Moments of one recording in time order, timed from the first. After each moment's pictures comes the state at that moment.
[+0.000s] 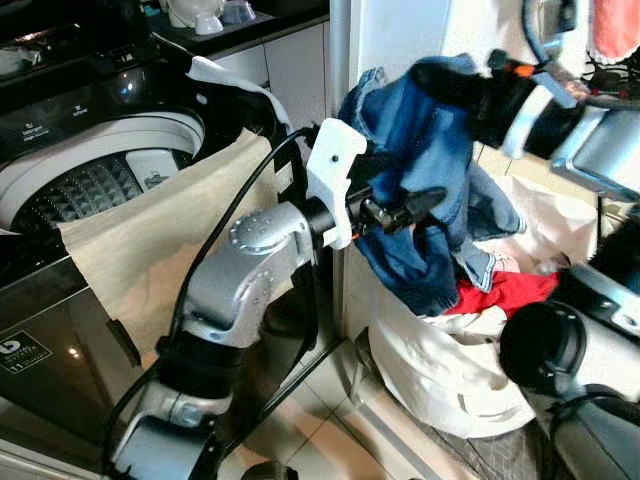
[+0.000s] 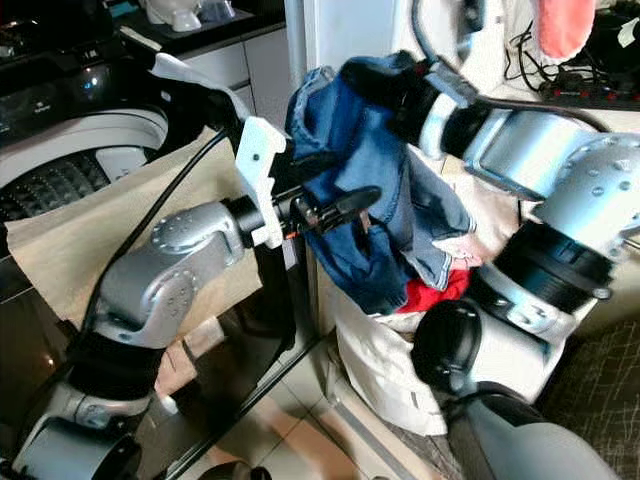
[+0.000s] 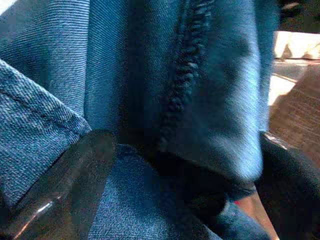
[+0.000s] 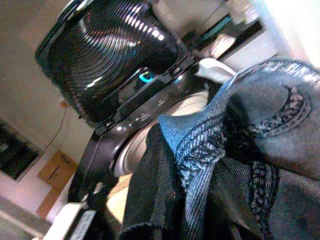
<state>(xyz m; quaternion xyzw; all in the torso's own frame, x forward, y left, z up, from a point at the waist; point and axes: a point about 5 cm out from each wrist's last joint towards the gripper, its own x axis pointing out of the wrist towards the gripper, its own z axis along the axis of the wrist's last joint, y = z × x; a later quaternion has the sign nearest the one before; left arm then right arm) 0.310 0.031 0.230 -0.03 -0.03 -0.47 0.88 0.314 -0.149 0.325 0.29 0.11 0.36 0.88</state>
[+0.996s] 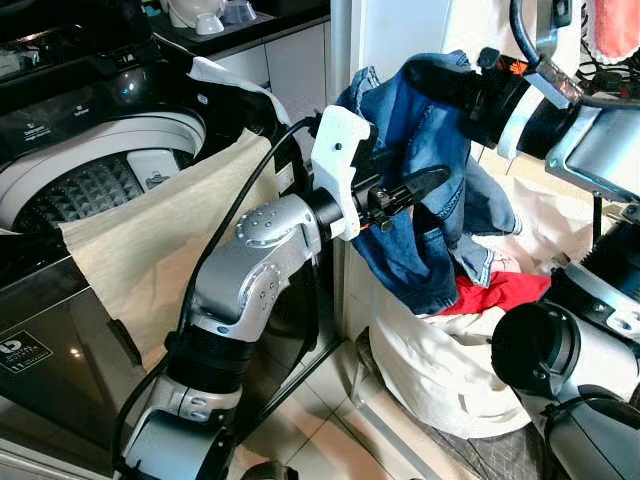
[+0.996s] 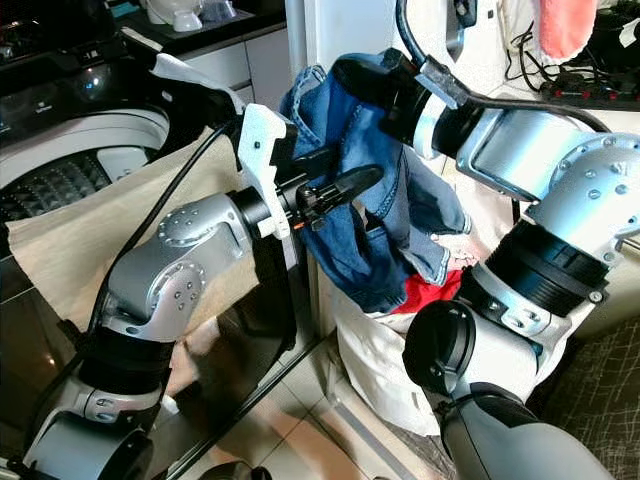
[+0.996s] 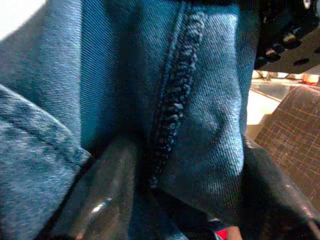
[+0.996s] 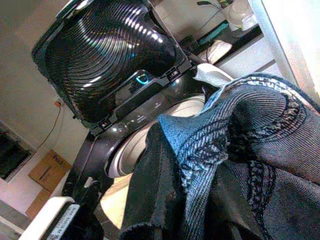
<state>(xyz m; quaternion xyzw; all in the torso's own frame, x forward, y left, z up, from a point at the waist) 0.309 0.030 0.239 -0.06 -0.06 -0.49 0.87 0.309 -0.148 0.327 0.27 0.10 0.35 0.89</state>
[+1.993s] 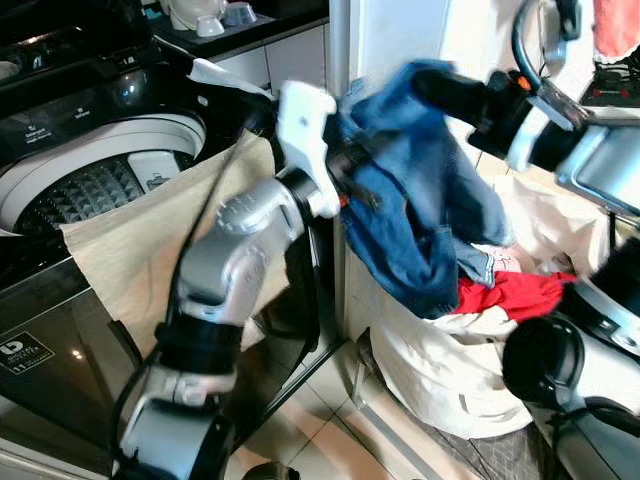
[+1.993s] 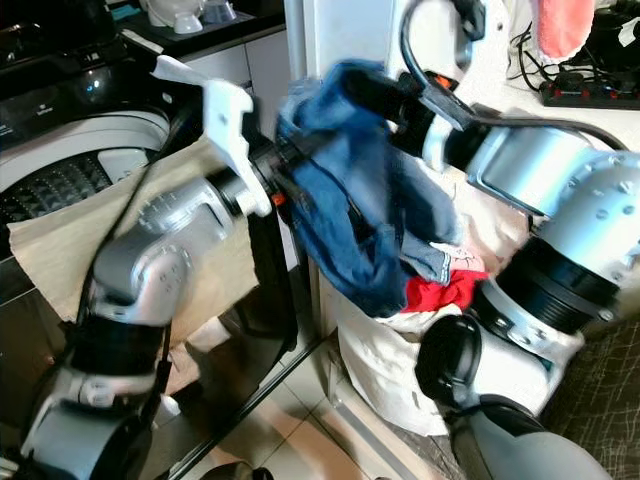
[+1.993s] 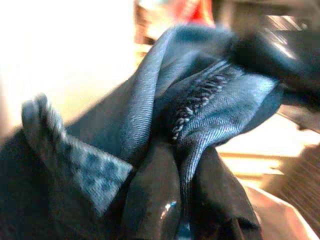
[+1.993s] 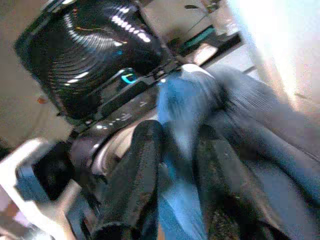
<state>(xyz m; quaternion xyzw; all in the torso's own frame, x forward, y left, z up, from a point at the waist) 0.334 0.062 0.255 -0.10 -0.10 -0.39 0.91 0.300 -0.163 0.320 0.24 0.09 0.32 0.91</state>
